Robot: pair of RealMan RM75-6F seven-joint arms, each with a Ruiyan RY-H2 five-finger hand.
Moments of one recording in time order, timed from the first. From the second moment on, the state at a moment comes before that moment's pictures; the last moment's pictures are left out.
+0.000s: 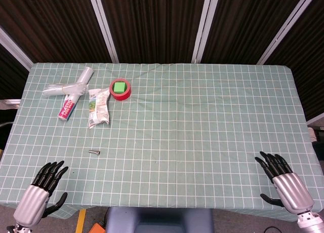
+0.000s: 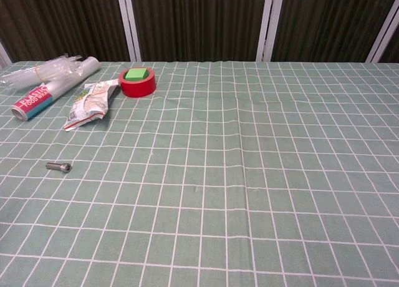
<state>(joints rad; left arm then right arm) -0.05 -1.29 0.16 -1.47 1.89 1.75 0.01 0.04 -0.97 -0.12 -1.74 -1.75 1.45 -0.02</state>
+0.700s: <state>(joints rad) -0.32 -1.47 -0.01 -1.27 1.64 1.24 -0.06 0.06 -1.00 -0.11 -1.74 -1.72 1.40 -0.07</state>
